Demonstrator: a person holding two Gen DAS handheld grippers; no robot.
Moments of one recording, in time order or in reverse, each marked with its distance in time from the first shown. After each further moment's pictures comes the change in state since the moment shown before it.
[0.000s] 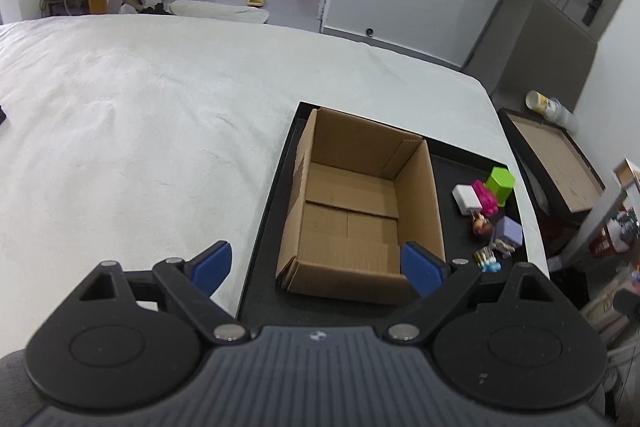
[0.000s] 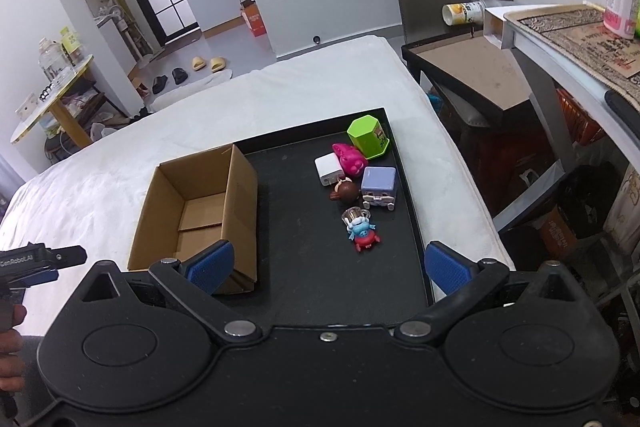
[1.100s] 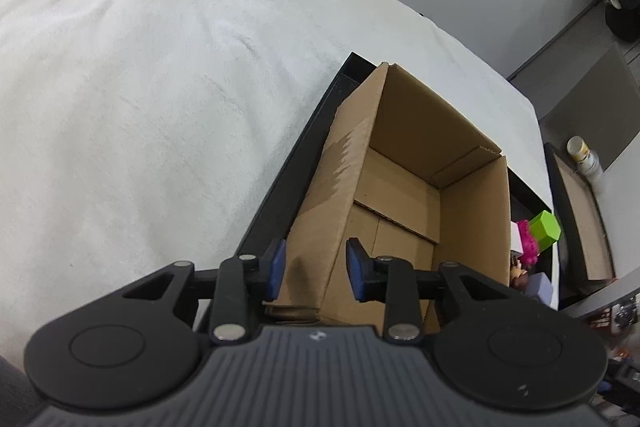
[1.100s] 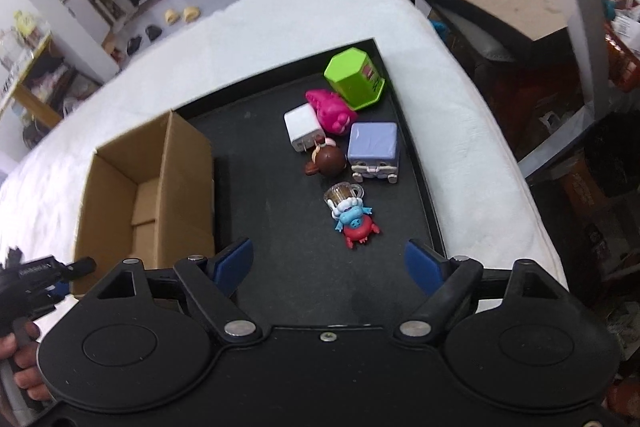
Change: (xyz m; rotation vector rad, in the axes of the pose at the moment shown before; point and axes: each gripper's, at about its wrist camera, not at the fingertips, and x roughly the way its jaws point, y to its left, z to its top) left arm 0.119 0.038 0.000 -0.293 0.108 -0.050; right arm 0.123 -0.023 0.020 0.050 0.224 -0.006
